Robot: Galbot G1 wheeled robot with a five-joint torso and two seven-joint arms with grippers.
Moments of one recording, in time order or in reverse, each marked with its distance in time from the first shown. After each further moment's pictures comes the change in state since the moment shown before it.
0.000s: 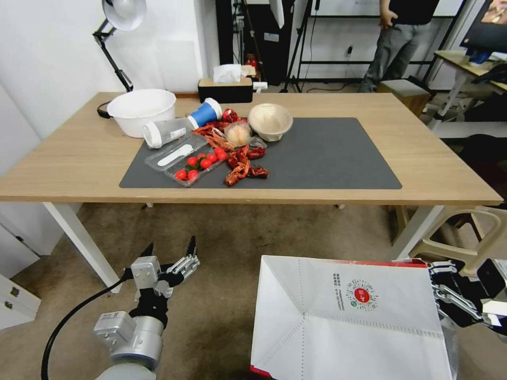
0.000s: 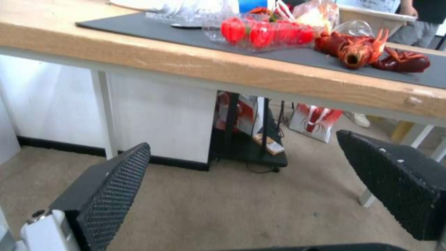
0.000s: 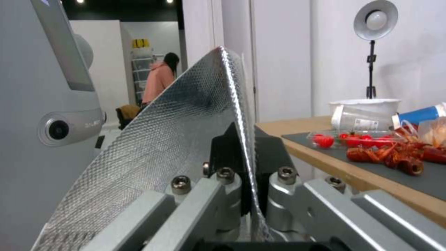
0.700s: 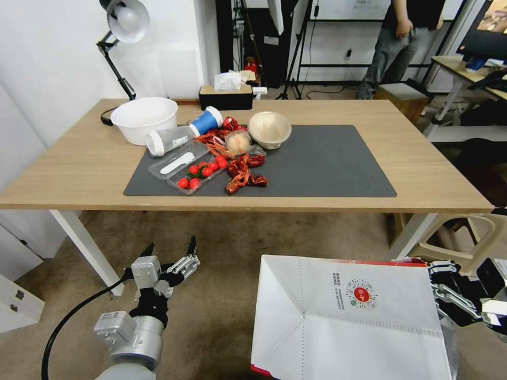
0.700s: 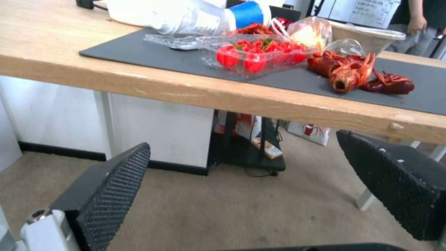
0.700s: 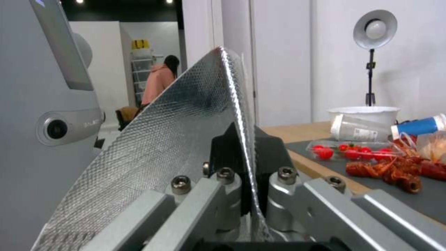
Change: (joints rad) left arm -0.001 0.001 0.001 0.000 0.000 0.000 0.001; right arm 0.000 -0.001 0.000 0.000 -0.001 0.001 0.002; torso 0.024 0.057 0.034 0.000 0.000
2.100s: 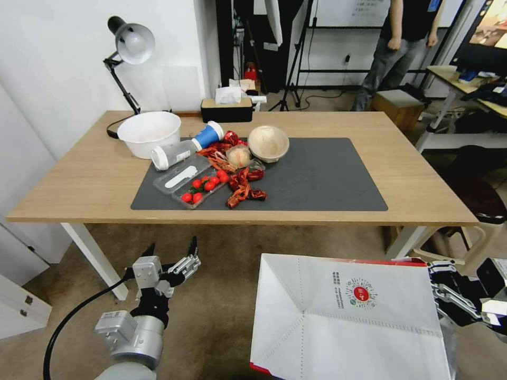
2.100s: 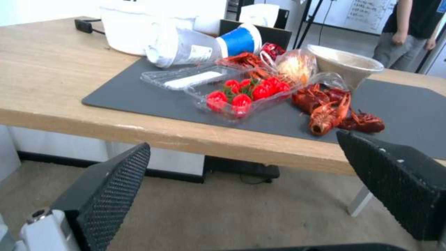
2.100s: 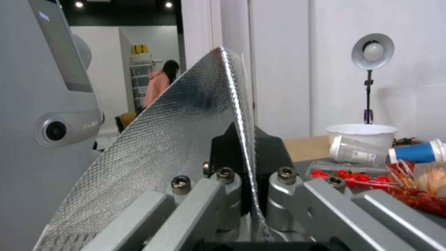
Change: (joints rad) left arm -0.003 0.003 0.000 0.006 -0.006 0.003 0.009; right arm 0.002 0.011 0.000 0.003 -0.003 0.000 0.001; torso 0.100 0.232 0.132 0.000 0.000
